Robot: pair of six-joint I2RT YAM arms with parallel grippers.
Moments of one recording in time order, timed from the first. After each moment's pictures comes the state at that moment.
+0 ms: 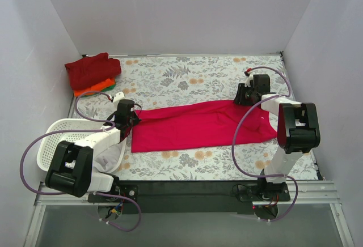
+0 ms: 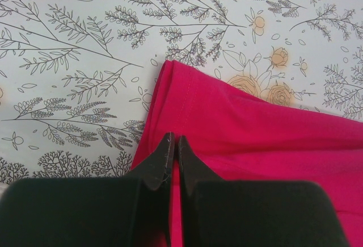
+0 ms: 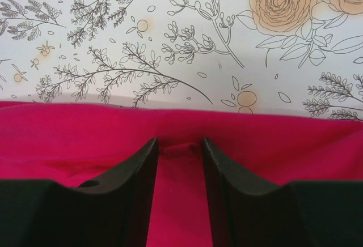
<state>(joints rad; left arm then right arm) -0.28 1.34 0.56 0.07 -0.32 -0.62 0.06 1.77 1.00 -0.04 -0.26 0.13</state>
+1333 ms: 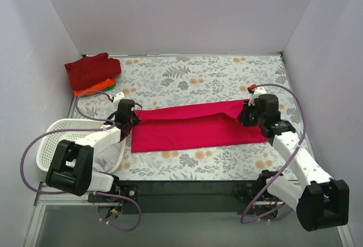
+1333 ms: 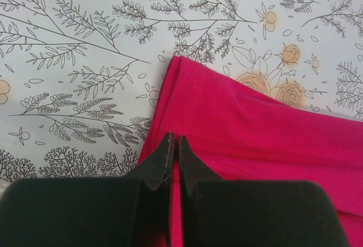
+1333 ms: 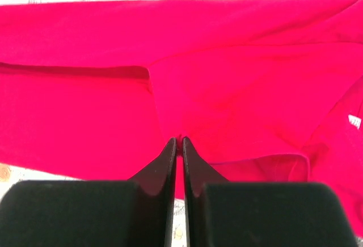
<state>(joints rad) -0.29 1.35 0.57 0.04 -0.33 -0.62 0.20 1.02 0.66 -0.31 -0.18 0.16</state>
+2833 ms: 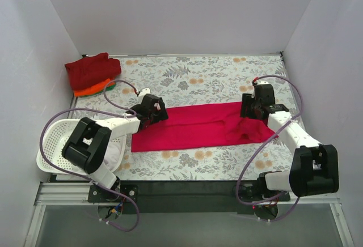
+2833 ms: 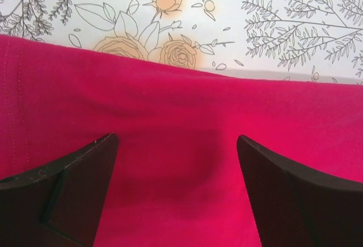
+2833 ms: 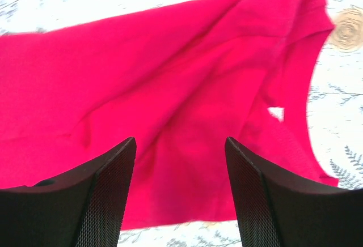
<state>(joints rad) -0.51 1.61 0.78 -0.01 -0.28 -0.68 0.19 1.27 0.81 -0.38 0.09 0.19</state>
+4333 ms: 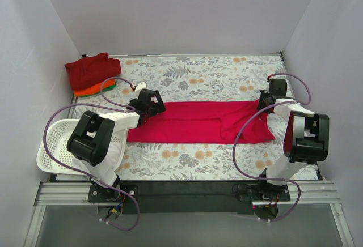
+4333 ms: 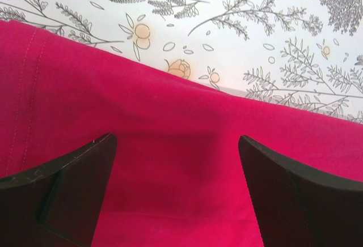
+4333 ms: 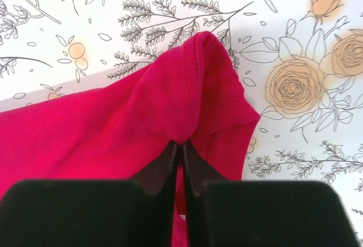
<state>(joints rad) -0.44 1.70 0.82 0.14 -0.30 -0.65 -0.10 1.66 0.93 -0.19 -0.03 0.15</state>
